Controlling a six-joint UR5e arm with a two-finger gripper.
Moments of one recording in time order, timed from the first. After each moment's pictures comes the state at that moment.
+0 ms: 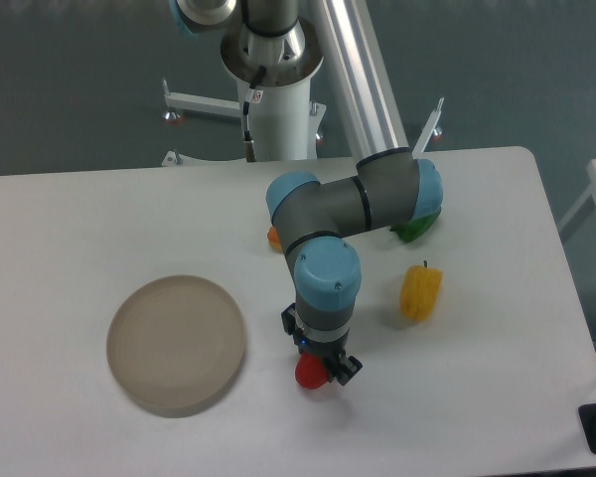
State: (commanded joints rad) arm 2.13 -2.27 -1.20 -1.15 1.53 1.08
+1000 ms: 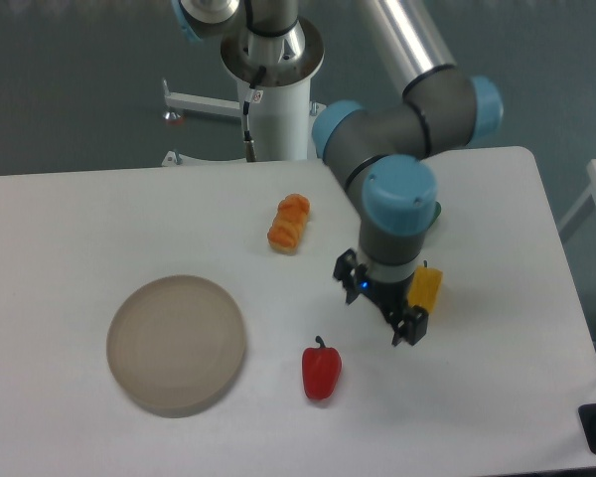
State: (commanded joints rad) arm 2.32 -2.09 -1.21 -1.36 1.54 1.50
